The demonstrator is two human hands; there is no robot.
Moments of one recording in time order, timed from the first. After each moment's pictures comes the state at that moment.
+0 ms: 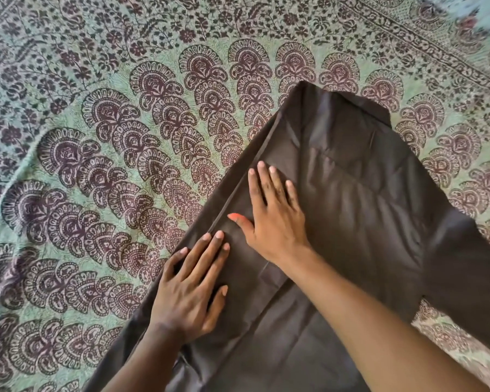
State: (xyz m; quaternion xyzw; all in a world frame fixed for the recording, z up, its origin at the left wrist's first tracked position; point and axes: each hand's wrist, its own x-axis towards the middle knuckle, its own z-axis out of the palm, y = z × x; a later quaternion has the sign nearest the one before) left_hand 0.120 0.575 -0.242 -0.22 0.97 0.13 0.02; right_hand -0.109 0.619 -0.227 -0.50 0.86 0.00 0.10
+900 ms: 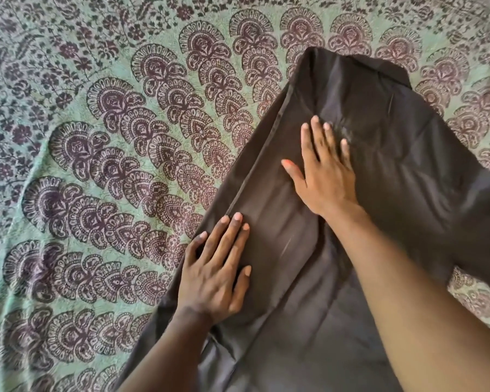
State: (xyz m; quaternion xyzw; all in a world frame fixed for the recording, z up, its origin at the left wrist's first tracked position) left_hand 0.121 0.574 -0.243 -0.22 0.97 0.13 0.01; right_hand -0.165 0.634 -0.246 -0.42 0.91 0.00 0.05
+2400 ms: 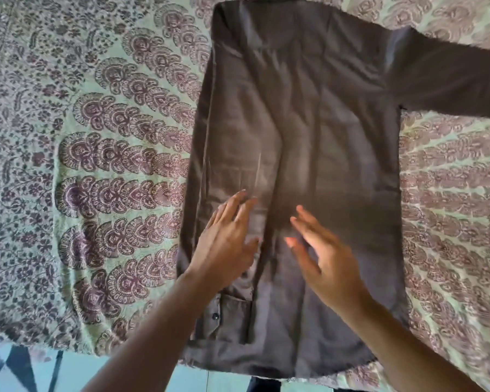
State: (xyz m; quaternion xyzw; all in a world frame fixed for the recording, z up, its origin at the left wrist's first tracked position) left_hand 0.187 0.616 -0.167 -0.06 0.96 0.26 0.11; right_hand 0.151 0.830 -0.191 -0.21 0.88 -0.41 0.12
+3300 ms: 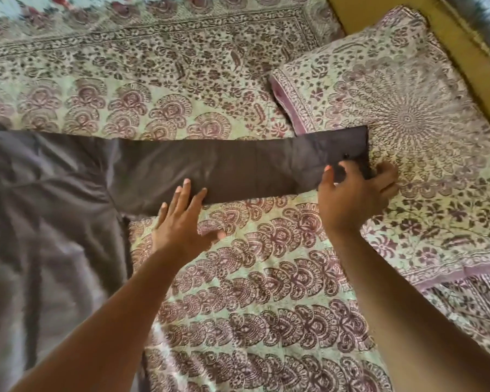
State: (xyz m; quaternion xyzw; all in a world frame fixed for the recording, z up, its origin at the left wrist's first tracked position) left_hand -0.168 0.964 -0.203 0.01 0.96 0.19 0.19; right_hand -0.197 1.246 -0.151 0.30 0.91 -0.12 -0.24
